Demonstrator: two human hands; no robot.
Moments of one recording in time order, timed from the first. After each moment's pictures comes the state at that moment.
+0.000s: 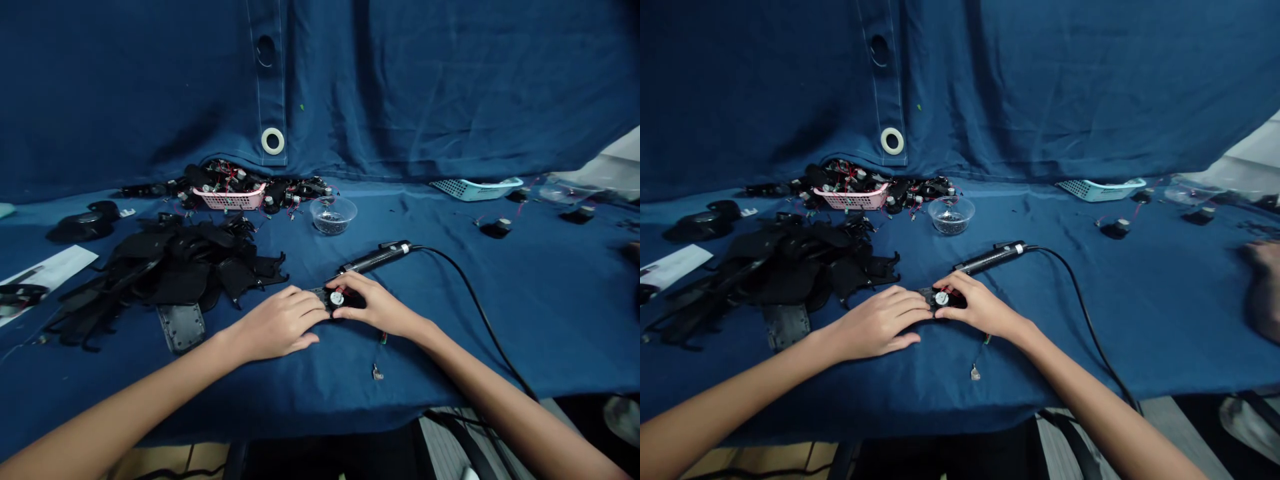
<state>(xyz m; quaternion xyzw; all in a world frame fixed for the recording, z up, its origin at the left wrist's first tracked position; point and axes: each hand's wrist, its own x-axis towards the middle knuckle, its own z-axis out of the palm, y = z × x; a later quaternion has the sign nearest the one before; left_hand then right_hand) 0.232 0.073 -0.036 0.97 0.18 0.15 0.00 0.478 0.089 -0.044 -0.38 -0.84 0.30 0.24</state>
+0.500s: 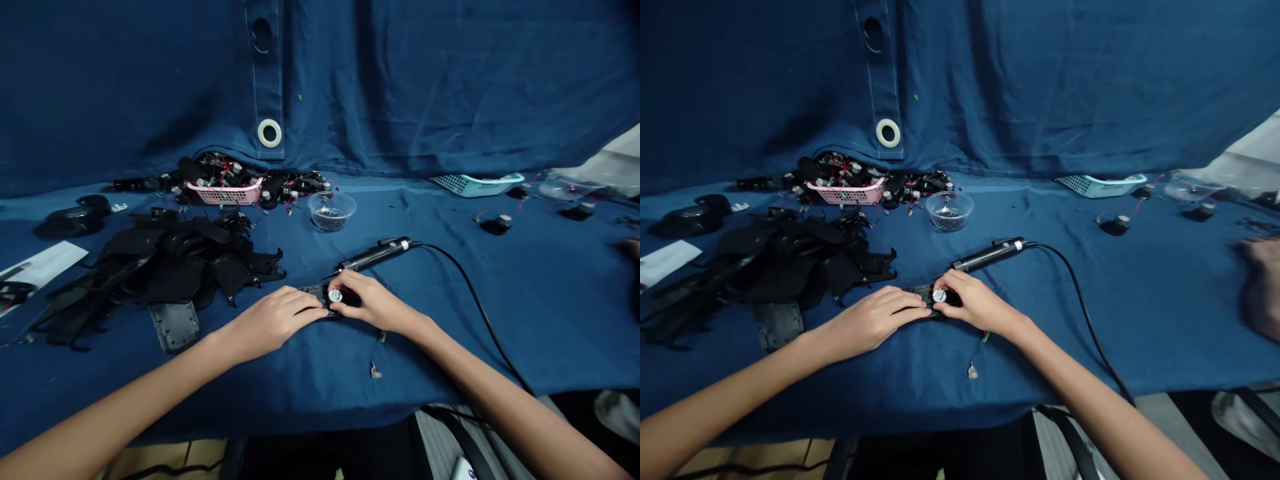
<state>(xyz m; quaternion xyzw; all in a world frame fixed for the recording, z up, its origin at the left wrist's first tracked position) 0.226 0.074 -0.047 0.97 0.20 0.16 0.03 0.477 0.092 -0.046 -0.36 -0.87 0.25 0.22</state>
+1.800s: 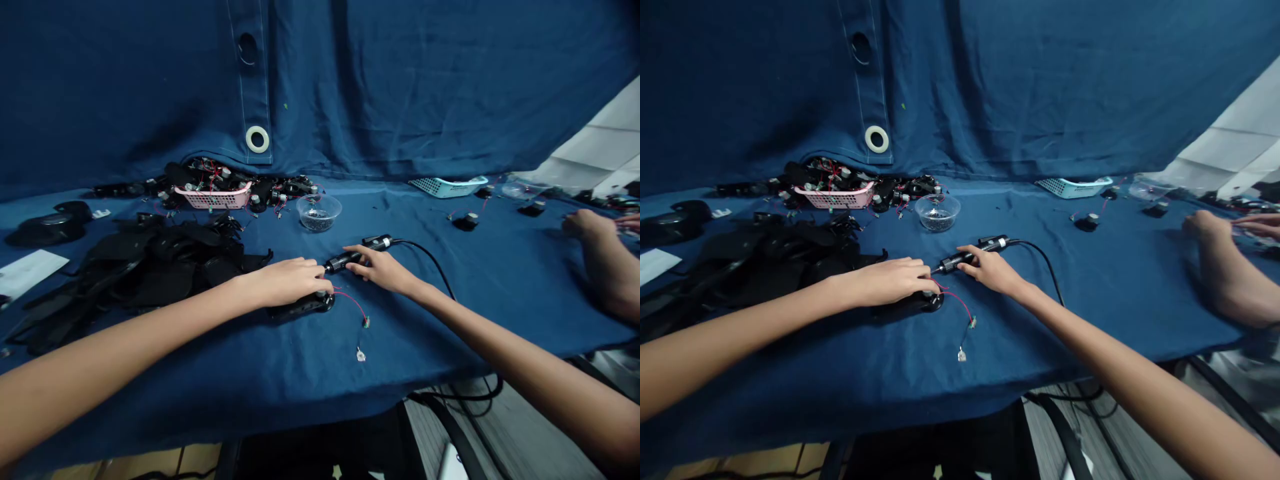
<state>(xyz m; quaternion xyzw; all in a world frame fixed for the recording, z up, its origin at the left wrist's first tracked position) 0.265 0.126 -0.003 0.99 0.12 0.02 -0.06 0.526 0.121 -0.032 -0.55 -0.81 0.15 0.10</state>
